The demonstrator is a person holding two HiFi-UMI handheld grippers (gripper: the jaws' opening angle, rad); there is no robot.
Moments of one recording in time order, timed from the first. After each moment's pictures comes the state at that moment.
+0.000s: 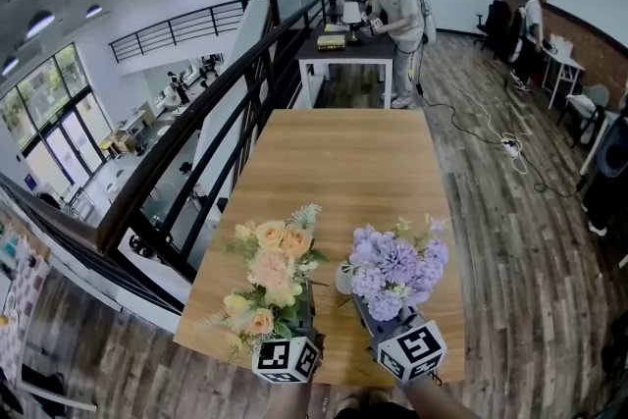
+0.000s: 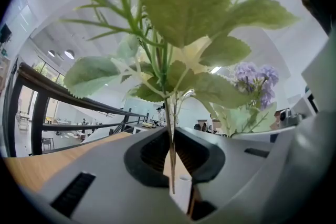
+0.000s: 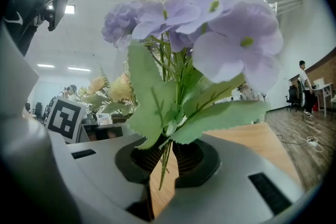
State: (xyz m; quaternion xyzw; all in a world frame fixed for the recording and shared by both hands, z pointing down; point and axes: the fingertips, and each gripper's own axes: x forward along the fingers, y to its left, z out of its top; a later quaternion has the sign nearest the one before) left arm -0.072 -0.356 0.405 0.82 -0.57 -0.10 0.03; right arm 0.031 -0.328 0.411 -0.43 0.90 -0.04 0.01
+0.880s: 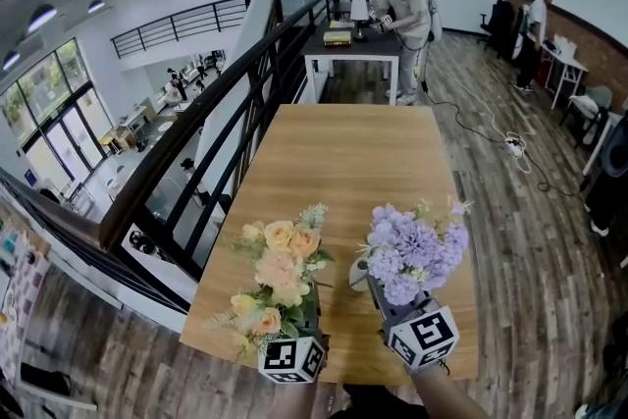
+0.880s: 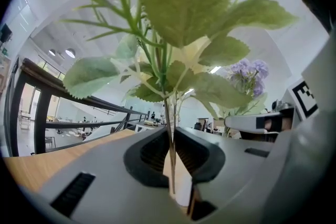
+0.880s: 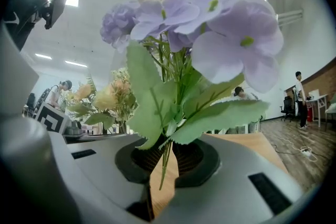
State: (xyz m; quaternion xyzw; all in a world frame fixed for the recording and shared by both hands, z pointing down) left arm -0.092 -0.367 0.419 0.81 -0.57 -0.09 0.04; right arm 0.031 -0.365 0.393 -0.46 0.89 0.00 0.01
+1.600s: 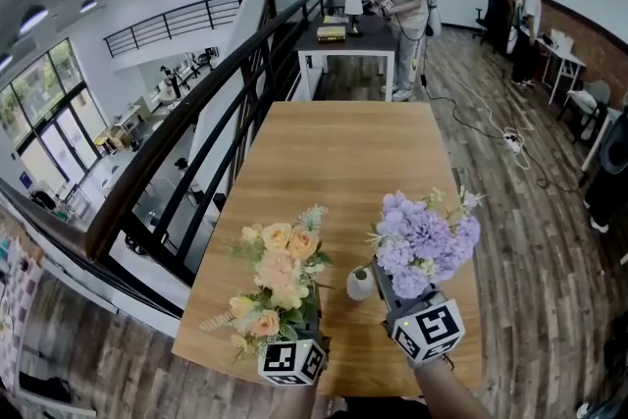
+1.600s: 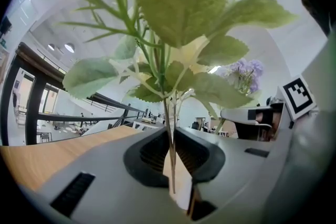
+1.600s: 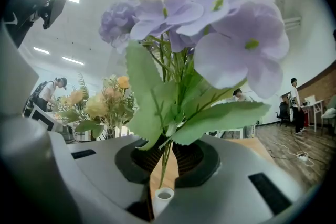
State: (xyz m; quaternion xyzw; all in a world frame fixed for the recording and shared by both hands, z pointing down) left arm -0.092 -0.390 0.452 0.82 -0.56 -0.10 0.06; right arm 0.038 -0.400 0.403 -0.48 0.88 0.03 0.02
